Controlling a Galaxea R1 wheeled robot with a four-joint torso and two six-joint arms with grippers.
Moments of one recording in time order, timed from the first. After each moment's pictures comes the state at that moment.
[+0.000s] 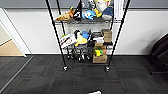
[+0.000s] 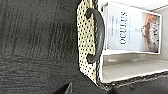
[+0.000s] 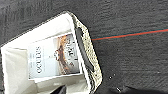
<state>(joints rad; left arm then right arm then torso) 0.95 2.93 -2.61 -0.23 0.27 -0.08 -0.84 2.76 -2.40 0.03 -0.26 0.18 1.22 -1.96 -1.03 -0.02</state>
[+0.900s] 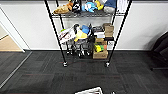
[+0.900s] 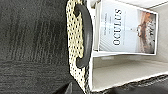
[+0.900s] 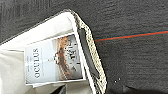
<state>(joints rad) 0.89 2.97 -2.61 -0.24 0.27 -0.08 -0.78 2.84 -2.49 0.03 -0.29 0.18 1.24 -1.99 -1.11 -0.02</state>
